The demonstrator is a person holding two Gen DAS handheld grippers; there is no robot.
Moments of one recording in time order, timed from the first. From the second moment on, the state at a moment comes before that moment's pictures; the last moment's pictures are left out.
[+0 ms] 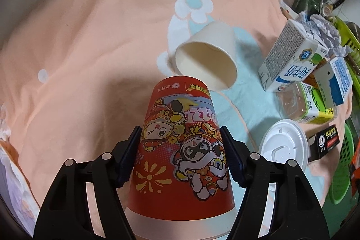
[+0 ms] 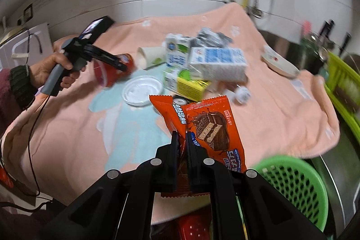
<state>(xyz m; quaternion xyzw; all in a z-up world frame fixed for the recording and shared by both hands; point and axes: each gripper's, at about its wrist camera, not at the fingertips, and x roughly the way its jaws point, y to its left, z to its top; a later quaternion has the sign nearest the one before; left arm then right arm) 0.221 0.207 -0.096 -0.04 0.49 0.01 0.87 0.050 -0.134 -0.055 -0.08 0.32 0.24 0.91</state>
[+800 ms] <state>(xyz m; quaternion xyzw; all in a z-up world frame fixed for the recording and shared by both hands) 0.117 0.111 0.009 -0.05 0.38 -0.11 0.92 0.035 -0.247 -0.096 0.01 0.35 0.10 0.93</state>
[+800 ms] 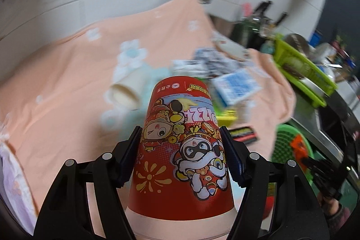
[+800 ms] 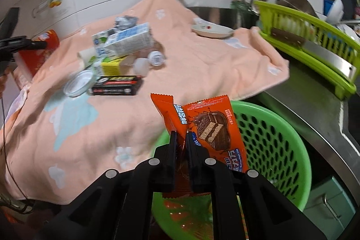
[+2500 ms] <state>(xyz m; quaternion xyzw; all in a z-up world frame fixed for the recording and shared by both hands) 0.106 -0.200 -0.069 0.03 0.44 -0.33 0.83 -0.038 -0.356 -0.091 0.07 0.28 0.01 0.96</state>
